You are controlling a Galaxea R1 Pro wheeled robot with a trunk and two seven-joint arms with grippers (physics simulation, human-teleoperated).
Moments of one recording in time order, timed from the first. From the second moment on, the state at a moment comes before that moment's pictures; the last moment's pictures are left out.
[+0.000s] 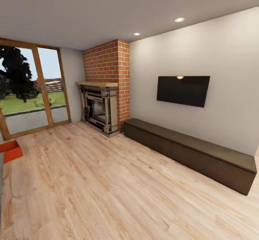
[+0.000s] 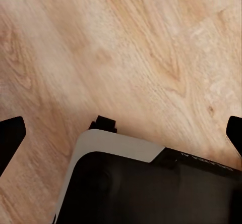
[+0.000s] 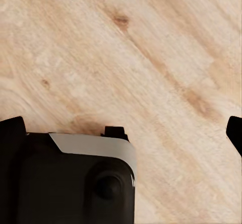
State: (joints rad) left arm -0.21 0.01 -0.12 0.00 0.43 -0.06 0.06; right arm -0.16 0.01 -0.19 0.03 0.27 -0.21 -0.09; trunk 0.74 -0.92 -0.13
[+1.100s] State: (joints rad) left arm -0.21 0.01 -0.12 0.00 0.43 -0.06 0.06; right arm -0.16 0.01 -0.19 0.03 0.27 -0.21 -0.09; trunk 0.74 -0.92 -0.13
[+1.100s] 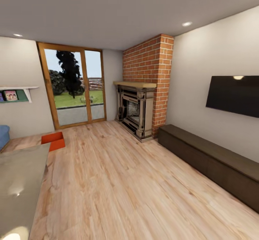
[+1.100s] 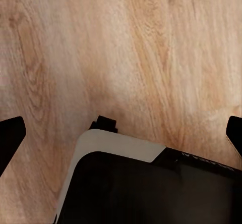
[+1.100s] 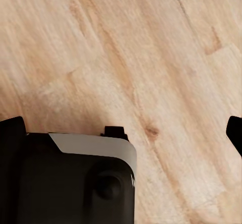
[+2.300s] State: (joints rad) left arm -0.21 0.00 -0.12 0.00 0.42 -0.06 0.06; right arm -0.16 0.01 -0.19 0.03 0.27 -0.21 -0.09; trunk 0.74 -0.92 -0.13
